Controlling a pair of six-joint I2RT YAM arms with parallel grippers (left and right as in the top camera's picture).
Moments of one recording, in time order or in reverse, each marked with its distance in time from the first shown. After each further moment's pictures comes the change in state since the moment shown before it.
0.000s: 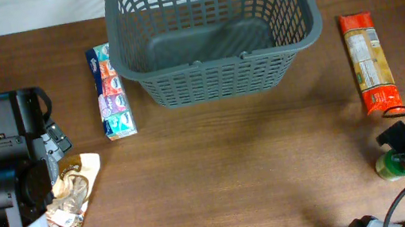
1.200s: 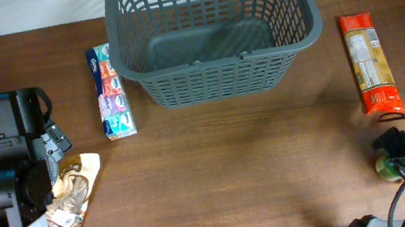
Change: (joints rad) left arm 0.000 0.000 0.000 0.000 0.000 0.000; right arm 0.000 0.052 -0.070 0.087 0.000 0.002
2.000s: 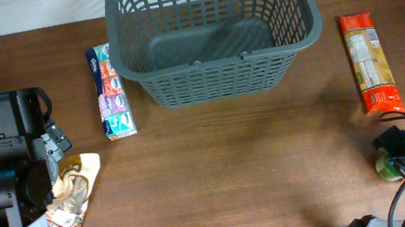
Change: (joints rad) left arm 0.000 0.000 0.000 0.000 0.000 0.000; right arm 0.000 0.000 0.000 0.021 0.000 0.002
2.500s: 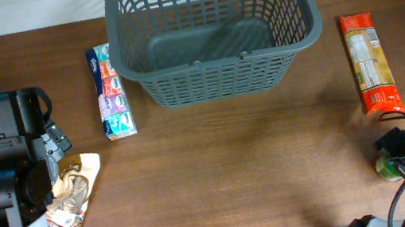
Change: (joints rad) left arm 0.000 0.000 0.000 0.000 0.000 0.000; right arm 0.000 0.000 0.000 0.000 0.000 0.010
